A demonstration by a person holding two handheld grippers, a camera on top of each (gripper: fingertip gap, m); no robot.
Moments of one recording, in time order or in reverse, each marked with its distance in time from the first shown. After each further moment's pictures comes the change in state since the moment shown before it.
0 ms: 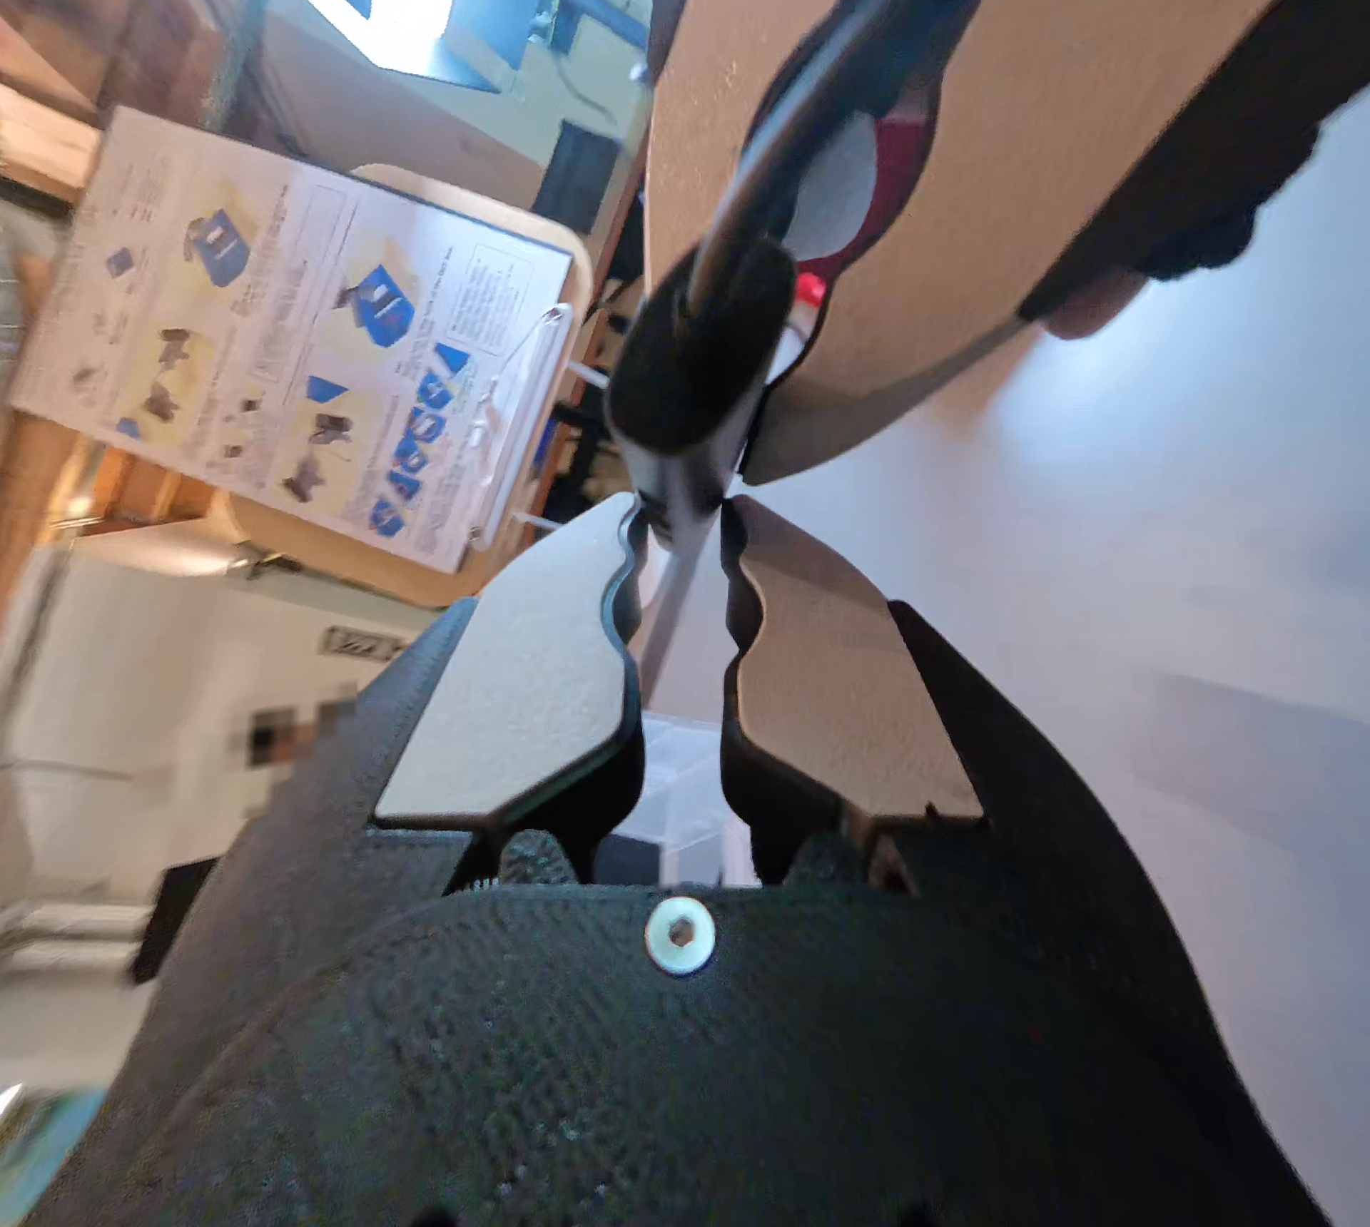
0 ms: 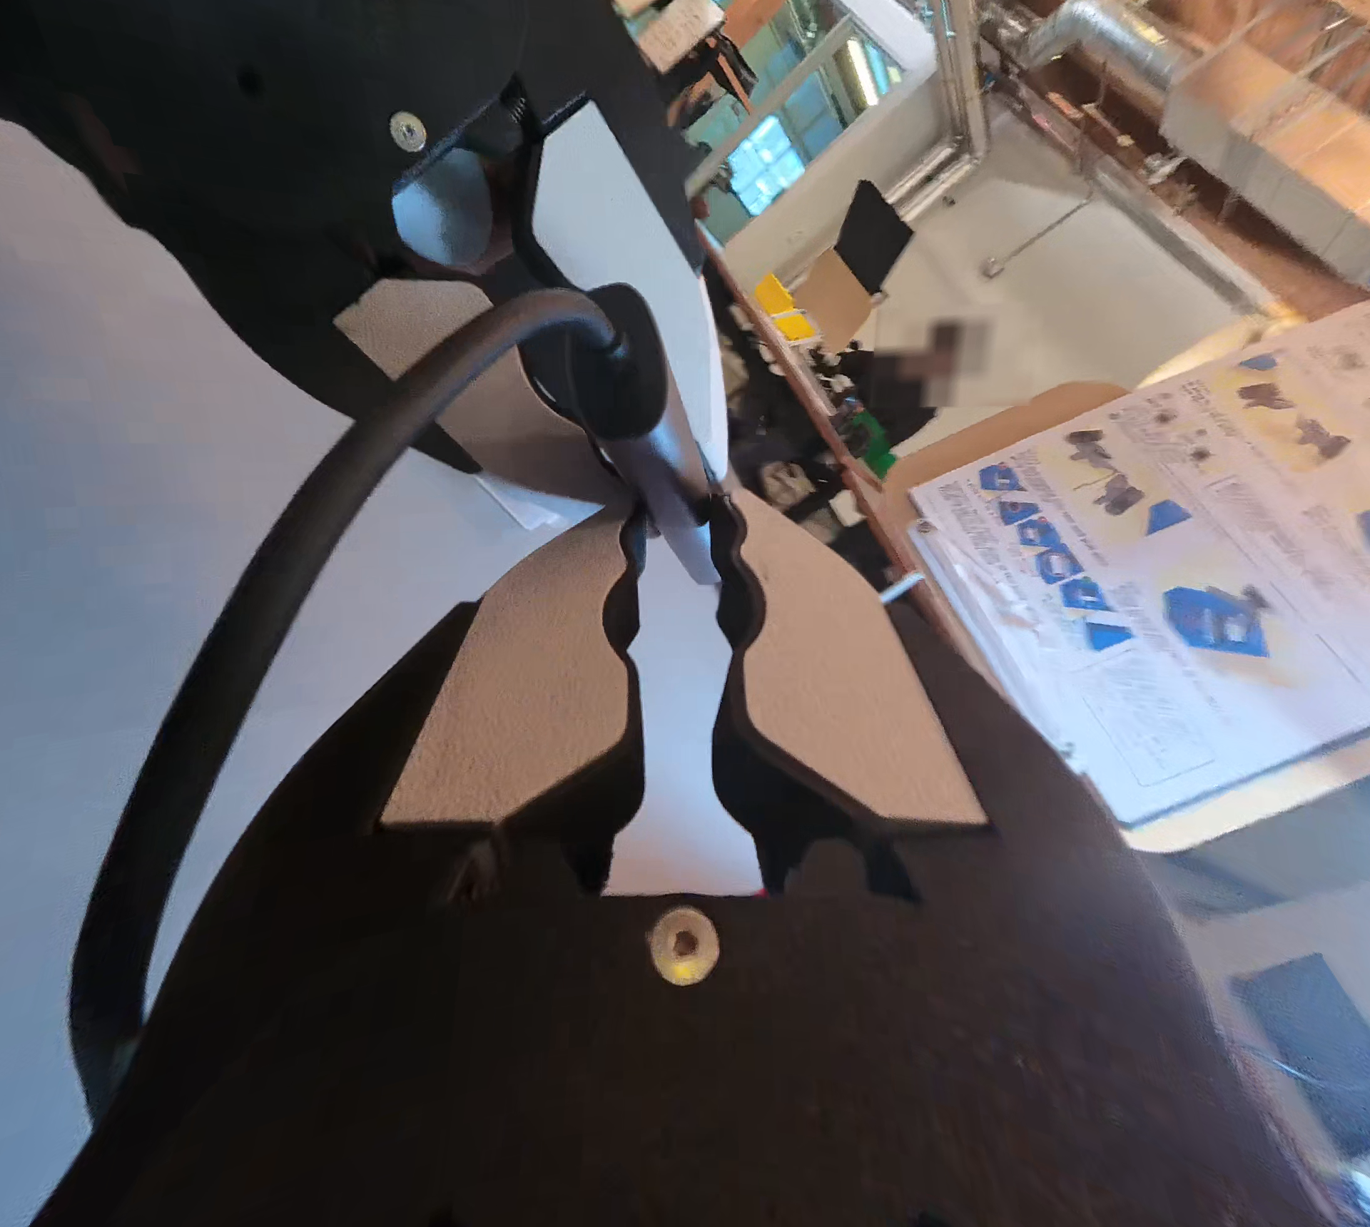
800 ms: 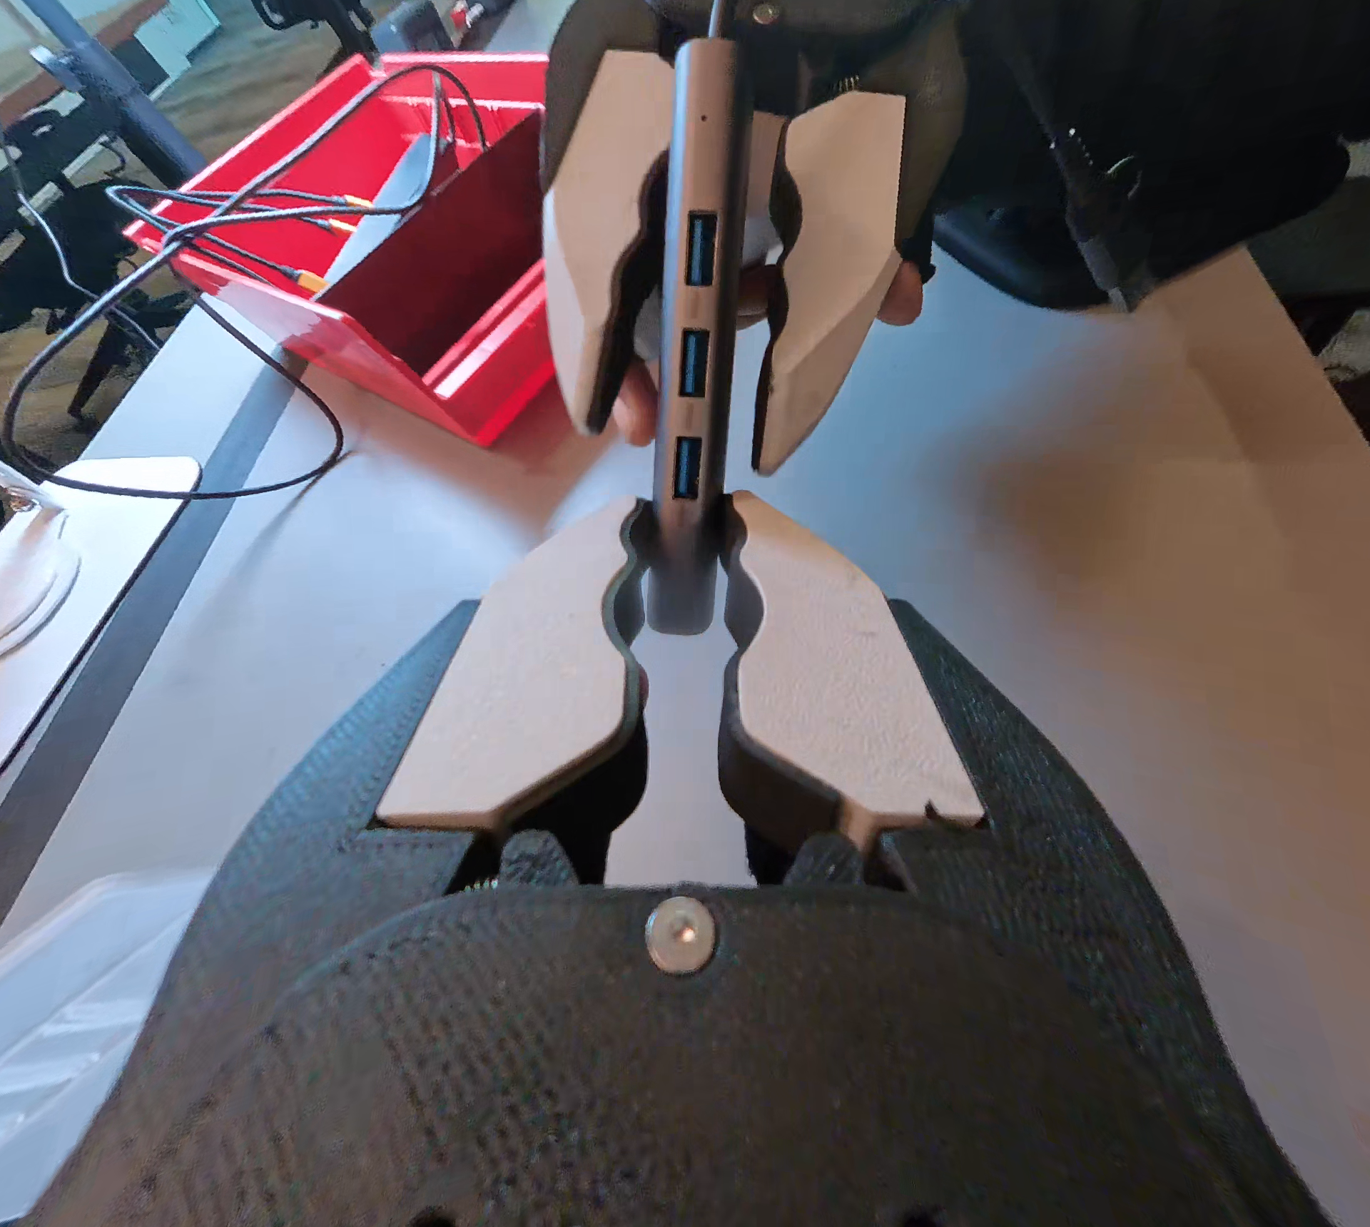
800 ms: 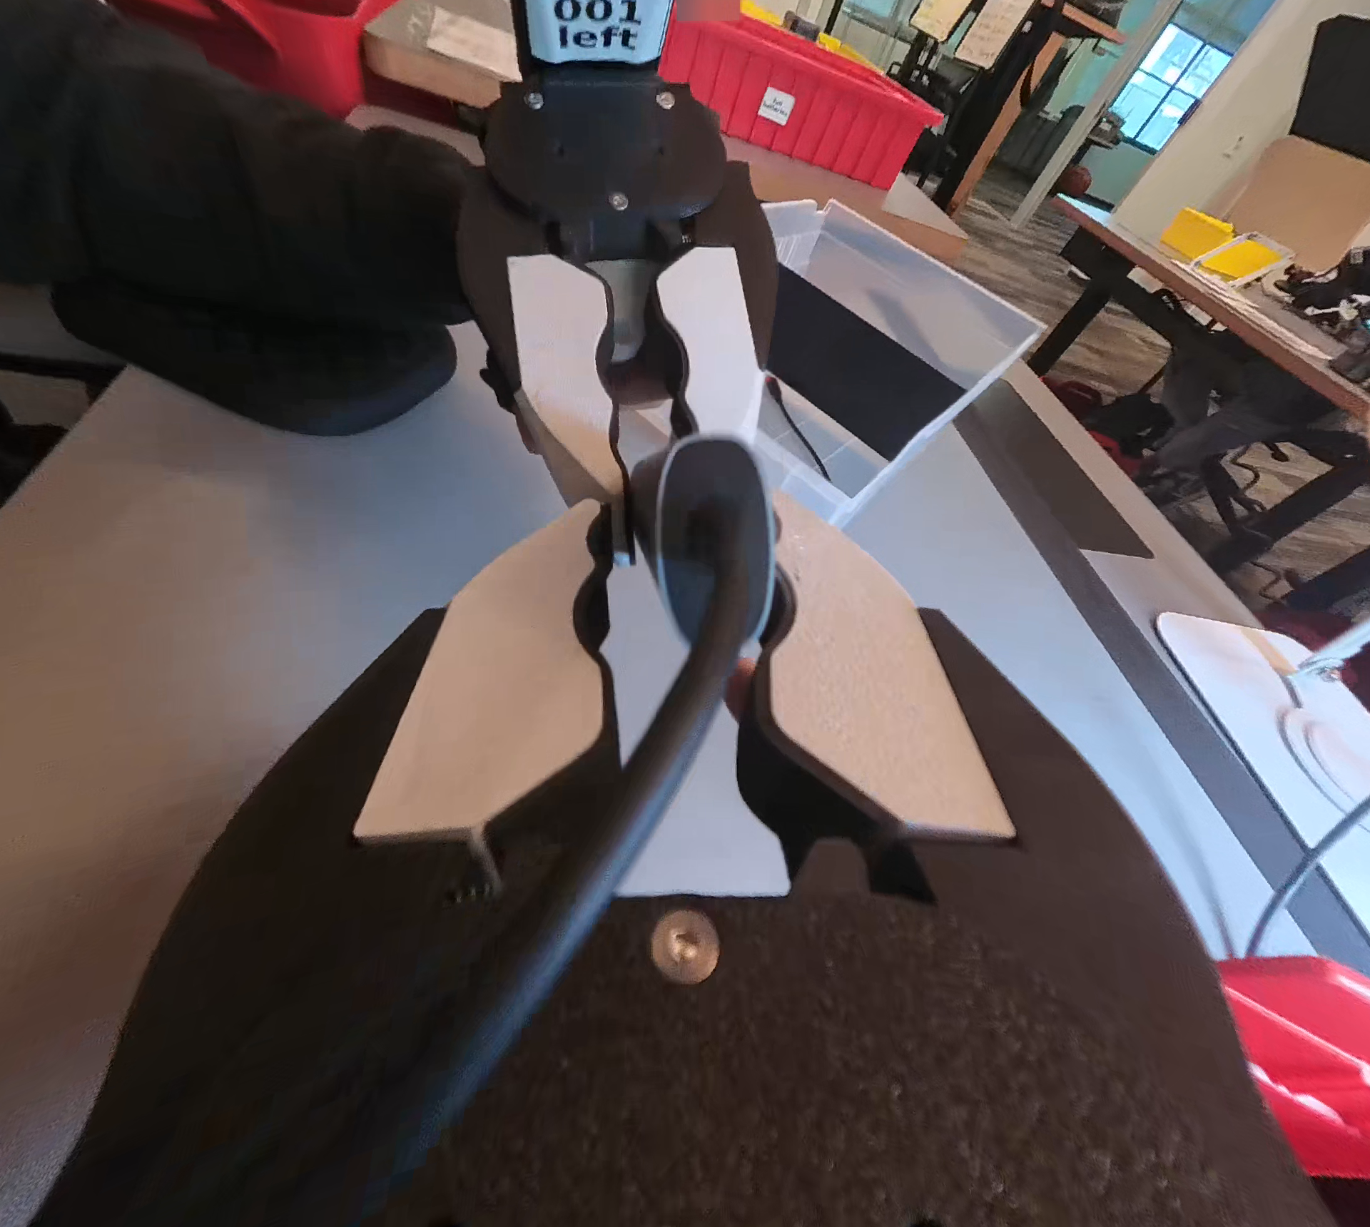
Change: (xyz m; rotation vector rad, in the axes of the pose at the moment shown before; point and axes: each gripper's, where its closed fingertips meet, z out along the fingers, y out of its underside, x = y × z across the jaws) left arm 0.051 -0.018 -0.029 0.261 0.764 -0.530; right arm -0.031 -0.005 -0.018 0.084 -0.471 0.452
